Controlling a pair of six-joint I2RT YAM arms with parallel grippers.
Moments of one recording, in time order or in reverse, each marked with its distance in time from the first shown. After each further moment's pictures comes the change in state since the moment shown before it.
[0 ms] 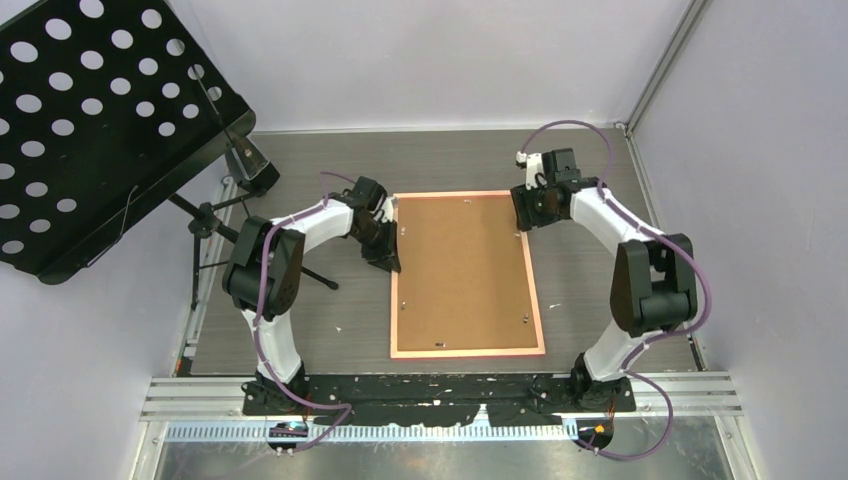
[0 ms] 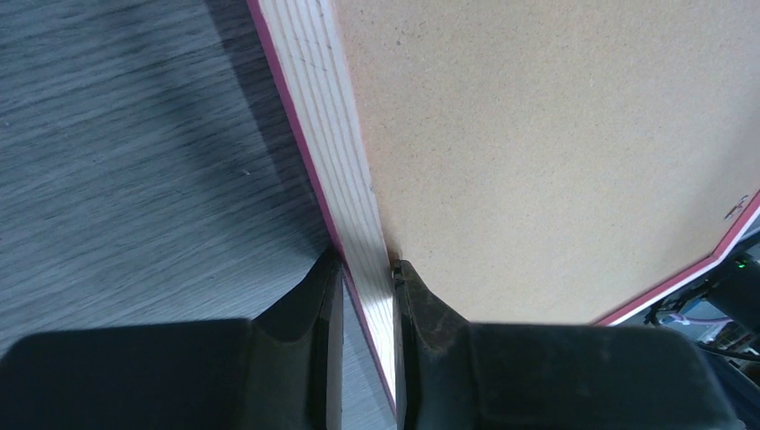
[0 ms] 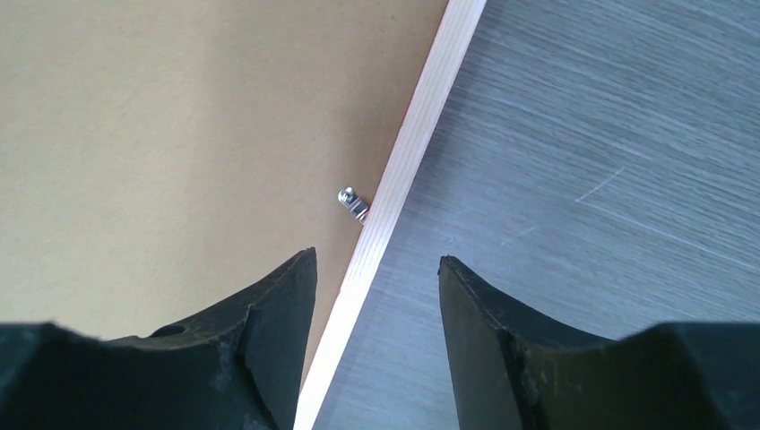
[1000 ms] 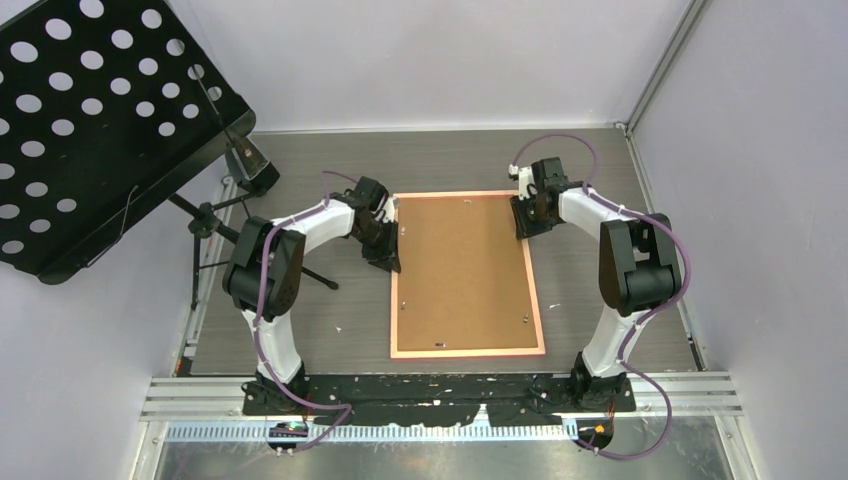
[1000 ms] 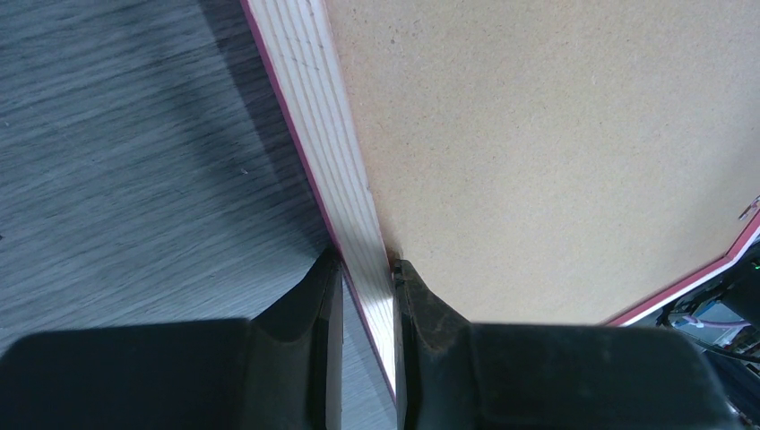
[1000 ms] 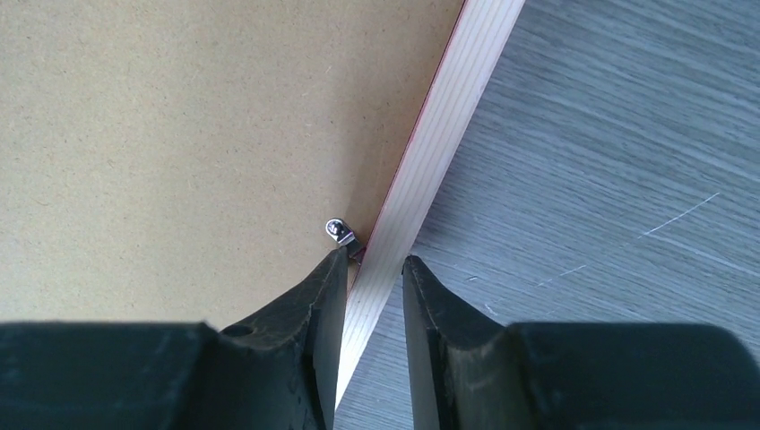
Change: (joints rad) left arm -0.008 -0.002 0.002 -0.003 -0.011 0.008; right arm 0.000 0.116 -0.013 0.038 -0.003 0.003
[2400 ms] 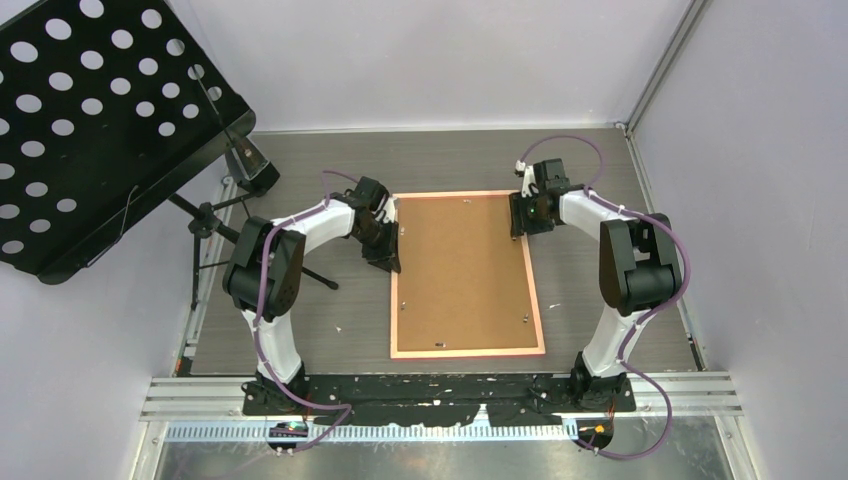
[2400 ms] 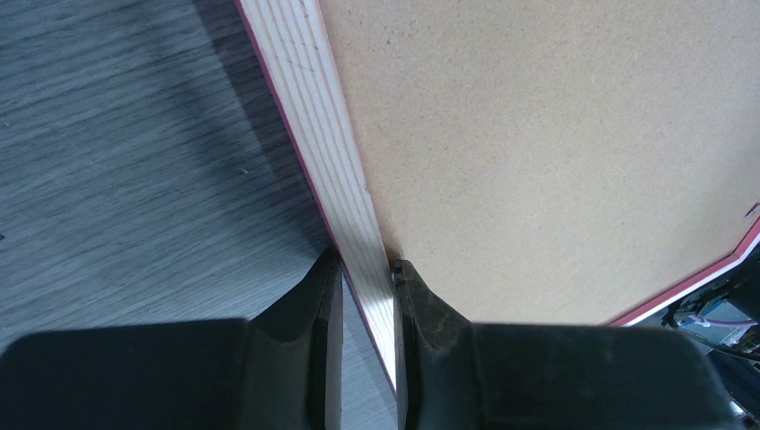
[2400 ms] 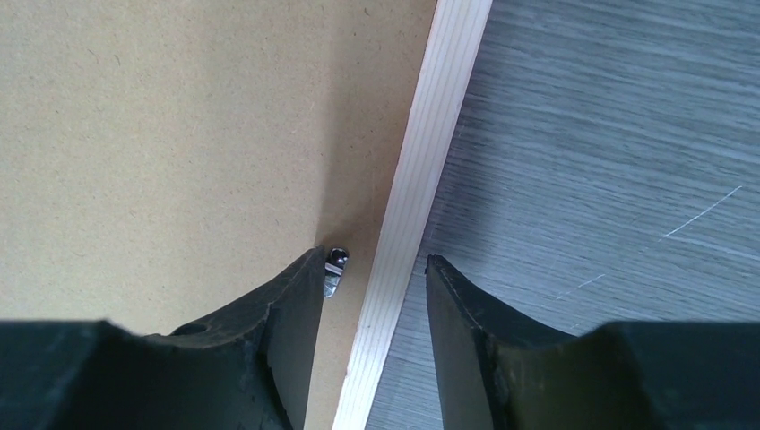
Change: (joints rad) left arm -0.008 0.000 0.000 -0.002 -0.005 0.008; right arm -0.003 0.002 -0.029 0.082 -0.008 0.146
